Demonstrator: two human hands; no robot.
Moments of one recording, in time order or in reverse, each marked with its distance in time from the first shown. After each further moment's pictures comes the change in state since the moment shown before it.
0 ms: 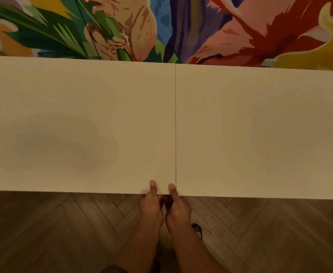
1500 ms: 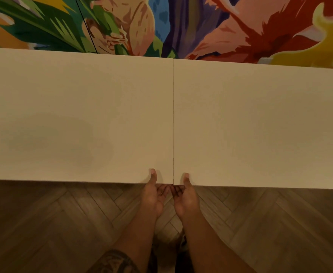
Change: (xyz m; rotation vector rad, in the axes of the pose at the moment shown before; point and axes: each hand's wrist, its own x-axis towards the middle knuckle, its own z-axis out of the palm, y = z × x) left_hand -0.015 0.000 0.000 -0.076 -0.244 -0.047; right_hand 0.024 -0.025 -0.027 0.046 -0.135 -0.035
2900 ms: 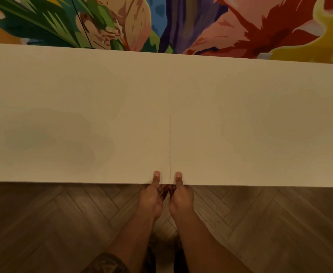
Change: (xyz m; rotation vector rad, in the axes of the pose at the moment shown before) left_hand 0.010 -0.013 -0.001 -0.002 0.084 -0.018; right_hand 0.007 0.011 0.001 -0.125 0.078 -0.073
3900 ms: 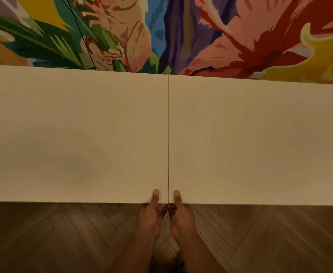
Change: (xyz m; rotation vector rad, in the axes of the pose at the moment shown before) left_hand 0.001 -0.001 0.001 0.060 0.011 0.030; right_hand -0.001 -0.010 -0.006 -0.116 -0.059 0.039
